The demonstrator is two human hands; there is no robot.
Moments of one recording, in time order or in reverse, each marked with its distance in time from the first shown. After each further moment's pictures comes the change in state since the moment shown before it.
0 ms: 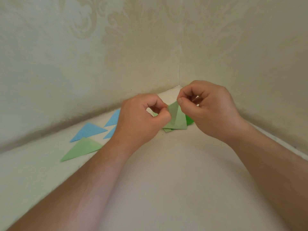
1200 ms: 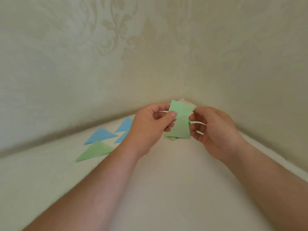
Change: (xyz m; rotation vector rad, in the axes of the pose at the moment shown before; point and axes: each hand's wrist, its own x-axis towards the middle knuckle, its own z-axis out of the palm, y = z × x) left_hand 0.005 -0.002 0.001 -0.561 -0.134 -0.350; right_hand -0.010 -0.014 0.003 0.723 0.157 0.794
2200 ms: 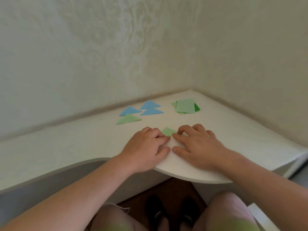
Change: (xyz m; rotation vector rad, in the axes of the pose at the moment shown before) left_hand -0.181 -0.006 -0.062 1.332 -0.294 0.276; right_hand -0.146 0.052 -0.002 -1.774 -0.489 -0.458
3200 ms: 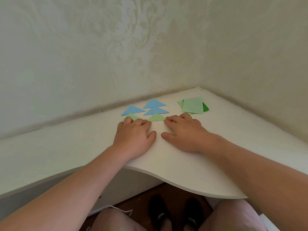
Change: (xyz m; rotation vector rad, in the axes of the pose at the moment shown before) left_hand 0.032 -0.052 0.004 0.152 -0.039 -0.374; right_hand 0.092 -0.010 0.003 0.041 0.016 -0.024
